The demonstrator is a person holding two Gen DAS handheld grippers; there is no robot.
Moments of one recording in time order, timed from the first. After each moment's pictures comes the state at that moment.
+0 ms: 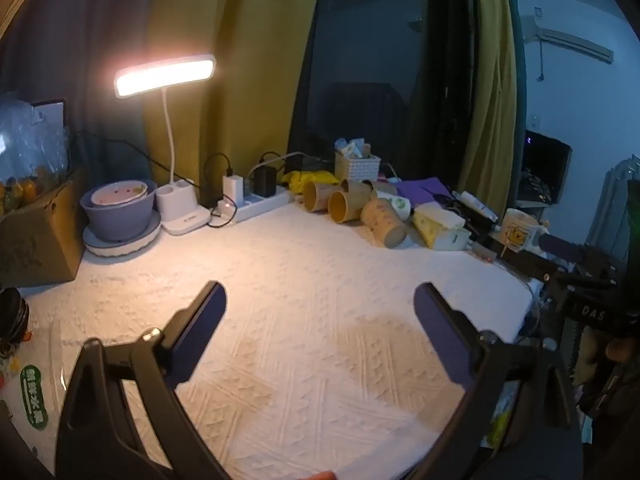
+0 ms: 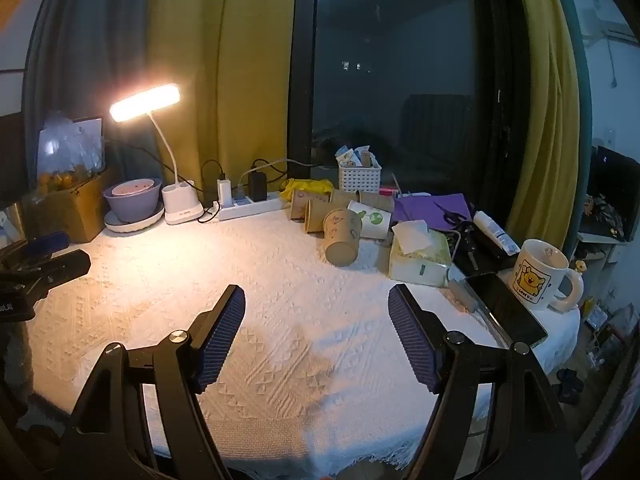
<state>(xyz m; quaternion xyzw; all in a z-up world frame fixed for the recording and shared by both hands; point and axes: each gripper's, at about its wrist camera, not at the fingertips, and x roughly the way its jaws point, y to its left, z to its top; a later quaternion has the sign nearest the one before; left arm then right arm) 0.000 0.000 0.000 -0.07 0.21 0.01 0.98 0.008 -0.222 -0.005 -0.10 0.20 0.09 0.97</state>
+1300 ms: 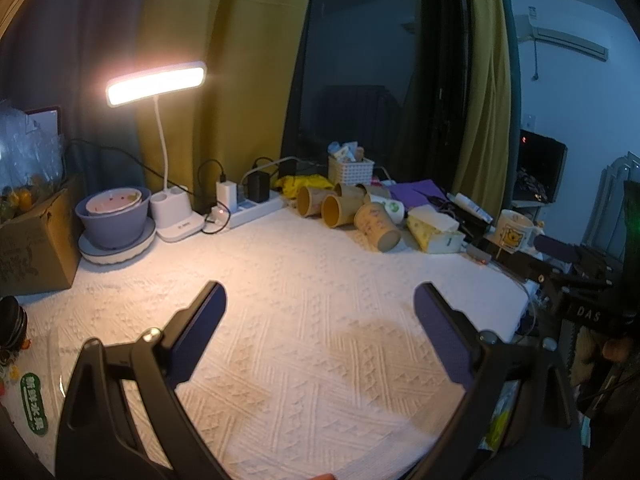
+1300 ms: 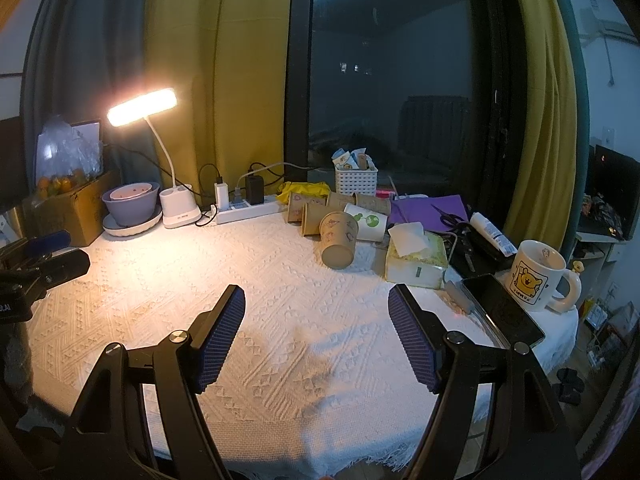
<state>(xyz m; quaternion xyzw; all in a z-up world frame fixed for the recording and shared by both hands) 0.003 -0.006 0.011 -0.06 0.21 0.00 0.98 0.011 -0.226 -0.005 -0.09 0.20 0.09 0.97</state>
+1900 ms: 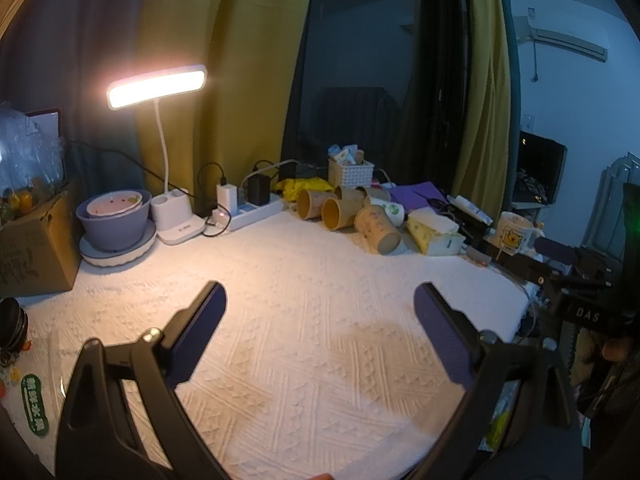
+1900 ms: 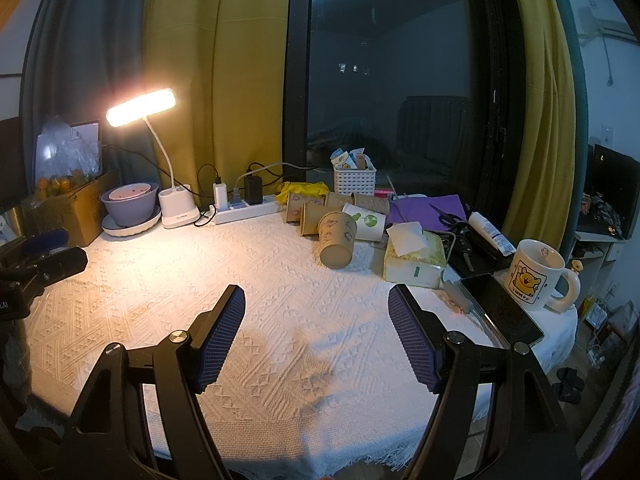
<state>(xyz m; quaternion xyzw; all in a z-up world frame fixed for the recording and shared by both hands) 0.001 -0.005 0.010 -0.06 0.20 0.00 0.98 0.011 -0.227 -0.005 -0.09 0.20 0.09 0.97</state>
